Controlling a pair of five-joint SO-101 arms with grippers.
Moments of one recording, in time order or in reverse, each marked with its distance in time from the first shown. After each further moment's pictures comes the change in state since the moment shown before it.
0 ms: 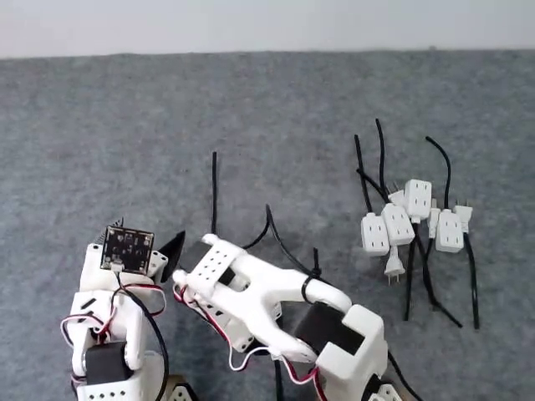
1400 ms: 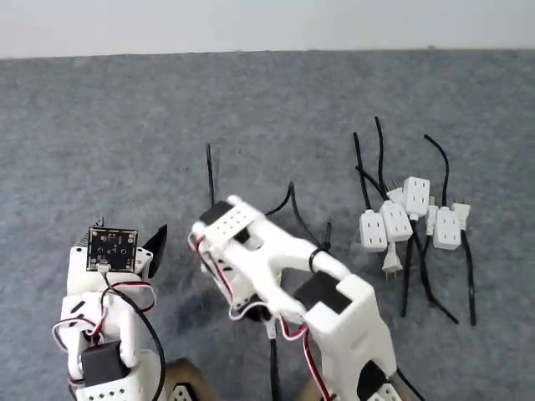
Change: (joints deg) left arm -6.0 0.0 0.0 -2.0 0.0; right arm 14.2 14.1 -15.2 -6.3 0.0
